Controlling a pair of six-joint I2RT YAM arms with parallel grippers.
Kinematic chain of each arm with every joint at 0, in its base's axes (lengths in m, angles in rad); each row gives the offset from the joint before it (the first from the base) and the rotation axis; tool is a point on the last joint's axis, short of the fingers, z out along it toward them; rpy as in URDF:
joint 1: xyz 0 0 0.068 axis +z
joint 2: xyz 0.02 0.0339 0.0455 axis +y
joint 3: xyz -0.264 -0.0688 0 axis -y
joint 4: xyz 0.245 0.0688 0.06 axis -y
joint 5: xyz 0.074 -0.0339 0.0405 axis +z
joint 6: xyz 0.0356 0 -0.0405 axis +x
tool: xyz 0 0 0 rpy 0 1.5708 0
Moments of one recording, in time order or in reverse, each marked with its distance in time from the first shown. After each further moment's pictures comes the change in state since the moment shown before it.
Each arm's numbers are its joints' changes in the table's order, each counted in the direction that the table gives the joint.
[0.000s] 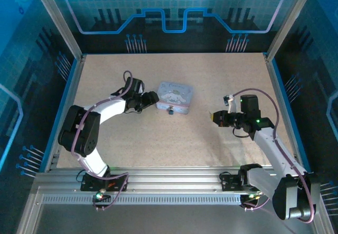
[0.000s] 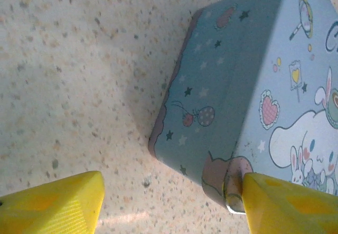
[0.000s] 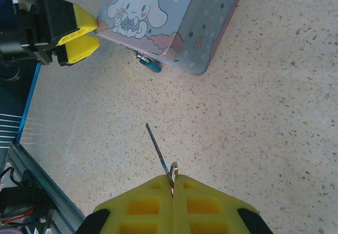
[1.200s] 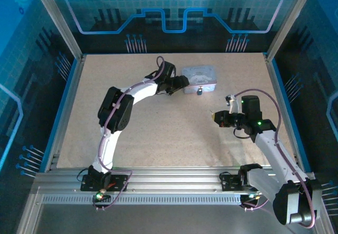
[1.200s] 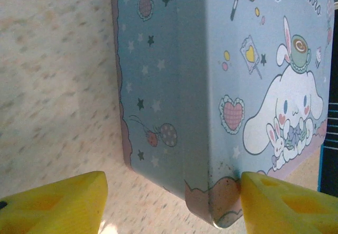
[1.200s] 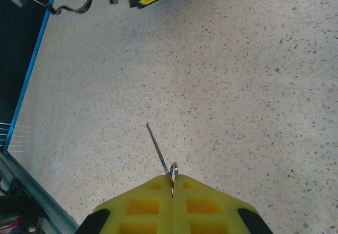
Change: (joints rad) left arm -0.187 0.510 0.651 -0.016 -0.033 -0.124; right arm 0.005 -0.050 -0.001 -0.023 -0.057 0.006
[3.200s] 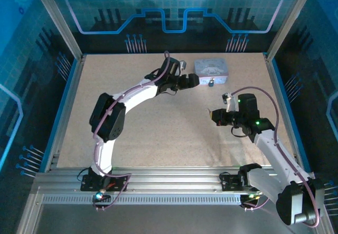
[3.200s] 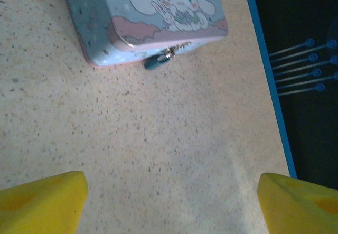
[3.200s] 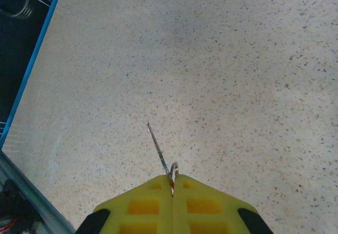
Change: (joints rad) left arm -0.087 -0.146 0.014 -0.019 -0.029 0.147; right arm 0.071 0.000 0.028 0.022 -0.064 0.019
